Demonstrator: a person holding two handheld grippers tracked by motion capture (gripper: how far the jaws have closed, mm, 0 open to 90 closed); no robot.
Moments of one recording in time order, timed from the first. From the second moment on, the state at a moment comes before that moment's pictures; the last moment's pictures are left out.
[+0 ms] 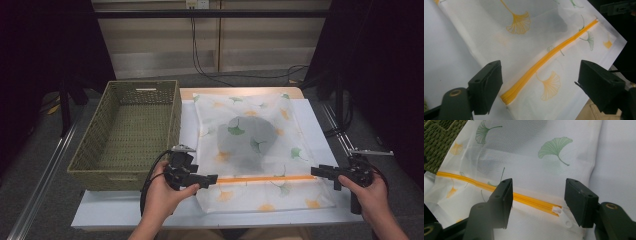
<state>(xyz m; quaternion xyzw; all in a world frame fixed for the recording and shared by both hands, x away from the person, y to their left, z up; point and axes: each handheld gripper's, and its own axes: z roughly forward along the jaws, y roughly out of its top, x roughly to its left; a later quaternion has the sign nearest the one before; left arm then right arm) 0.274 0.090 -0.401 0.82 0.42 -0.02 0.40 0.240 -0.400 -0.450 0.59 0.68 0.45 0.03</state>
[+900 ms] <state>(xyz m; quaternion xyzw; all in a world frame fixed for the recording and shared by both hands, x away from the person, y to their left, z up) 0.275 0.079 -0.431 0.83 0.39 -0.01 0.41 0.235 -0.397 -0.456 0.55 0.71 0.43 0.08</state>
